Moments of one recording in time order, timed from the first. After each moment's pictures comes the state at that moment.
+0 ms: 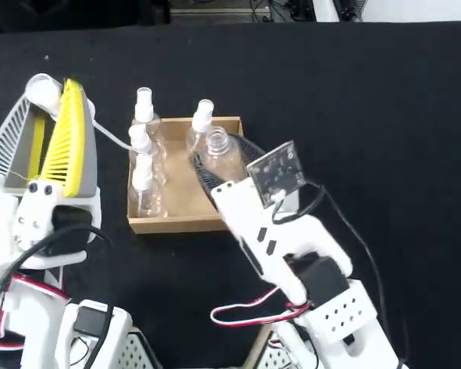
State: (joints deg) left arm 8.4 -80.9 28.4 30.7 13.4; right arm -28.8 -70.6 64.3 29.4 3.8
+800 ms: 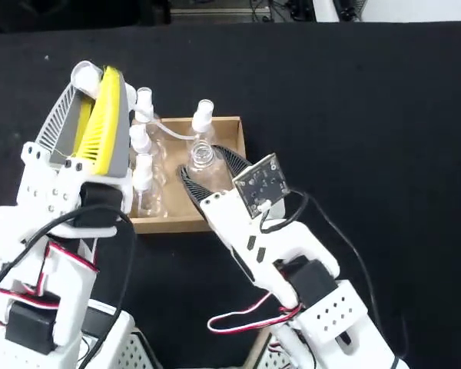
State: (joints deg) left arm 13.4 -80.4 43.0 12.0 23.4; right arm -32.5 -71.0 69.7 25.5 3.8
